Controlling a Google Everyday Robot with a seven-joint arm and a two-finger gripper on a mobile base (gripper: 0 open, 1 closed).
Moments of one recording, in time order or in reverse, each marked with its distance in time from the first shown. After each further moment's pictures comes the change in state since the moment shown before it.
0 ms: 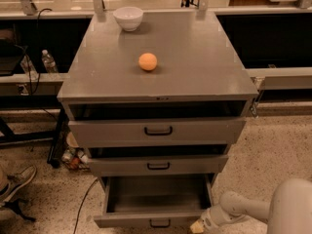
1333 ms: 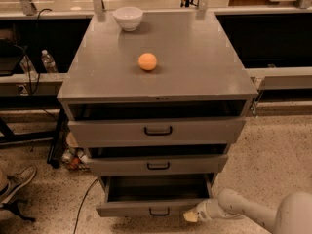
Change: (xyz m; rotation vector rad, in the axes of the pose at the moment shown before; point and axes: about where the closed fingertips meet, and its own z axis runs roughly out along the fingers) arm -0.053 -0.012 0.012 -0.005 -0.188 -0.067
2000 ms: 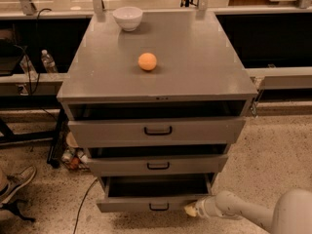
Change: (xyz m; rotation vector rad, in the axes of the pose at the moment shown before) arm -0.022 -0.029 0.004 0.146 -0.076 -0.005
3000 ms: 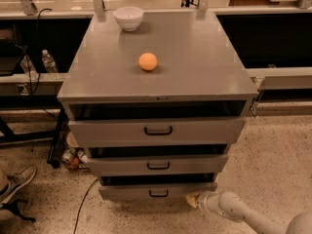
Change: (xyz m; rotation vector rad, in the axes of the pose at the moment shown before) arm -0.034 -0.035 0.002 0.076 -0.212 -0.003
